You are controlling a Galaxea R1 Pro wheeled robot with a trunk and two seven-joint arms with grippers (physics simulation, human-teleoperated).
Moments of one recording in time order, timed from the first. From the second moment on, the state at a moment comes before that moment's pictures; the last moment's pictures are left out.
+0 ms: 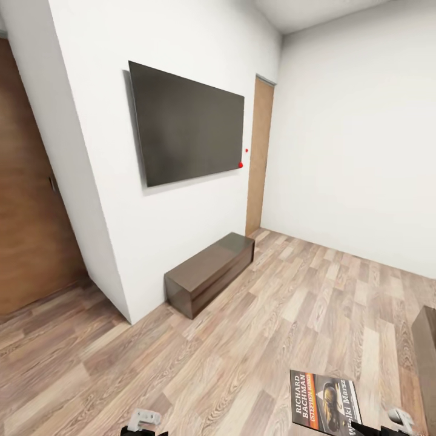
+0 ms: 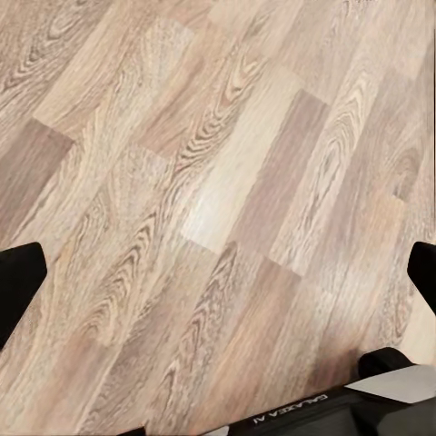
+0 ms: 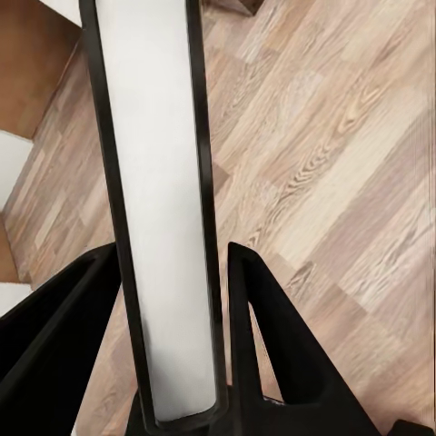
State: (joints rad) left arm -0.48 0.05 0.15 -0.02 -0.18 -0.17 -0.37; right arm -0.46 -0.52 0.14 -0.01 -0.50 0.06 1.17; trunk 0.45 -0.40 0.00
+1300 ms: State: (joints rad) left arm -0.48 0.05 0.15 -0.02 -0.18 -0.17 -0.37; right arm -0.46 -0.52 0.14 -0.01 -0.50 0.06 1.17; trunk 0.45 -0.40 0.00
